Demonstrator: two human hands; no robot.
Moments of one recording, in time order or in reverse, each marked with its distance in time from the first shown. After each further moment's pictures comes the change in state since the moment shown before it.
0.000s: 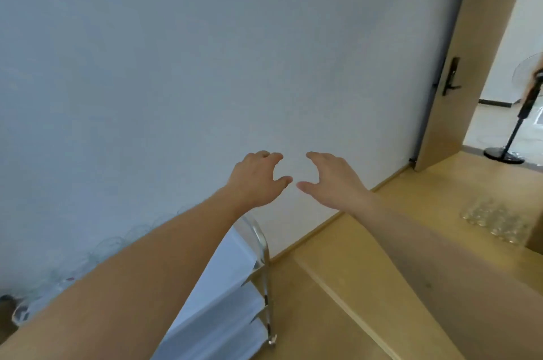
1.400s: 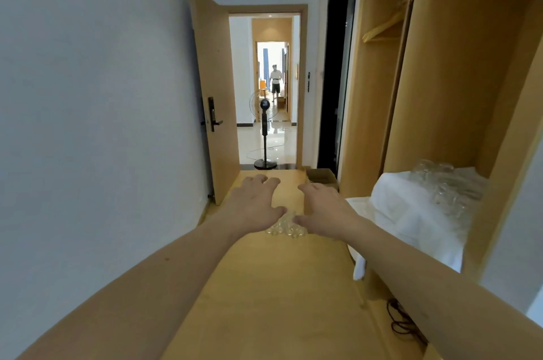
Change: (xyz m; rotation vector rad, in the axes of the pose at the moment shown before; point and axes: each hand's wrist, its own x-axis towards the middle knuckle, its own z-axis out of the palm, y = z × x) left_hand 0.441 0.358 0.199 -0.221 -0.205 0.865; right_hand 0.103 0.423 -0.138 -0.306 0.247 0.814
